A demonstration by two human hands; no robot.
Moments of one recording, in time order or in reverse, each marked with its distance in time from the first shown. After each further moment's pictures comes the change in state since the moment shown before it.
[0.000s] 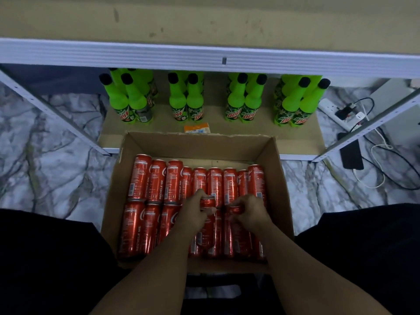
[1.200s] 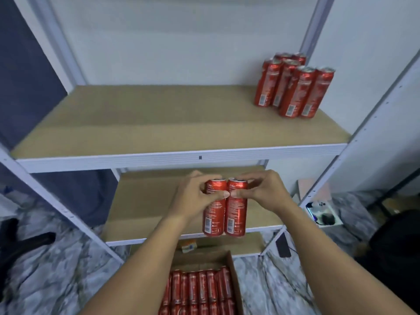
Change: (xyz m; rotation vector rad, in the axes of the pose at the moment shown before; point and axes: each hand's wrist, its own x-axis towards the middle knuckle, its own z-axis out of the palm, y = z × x) left_hand -0.283 0.606 -0.323 0.000 0.166 0.688; right_hand -0.380 -0.436 -0.489 0.308 0.362 -0.687
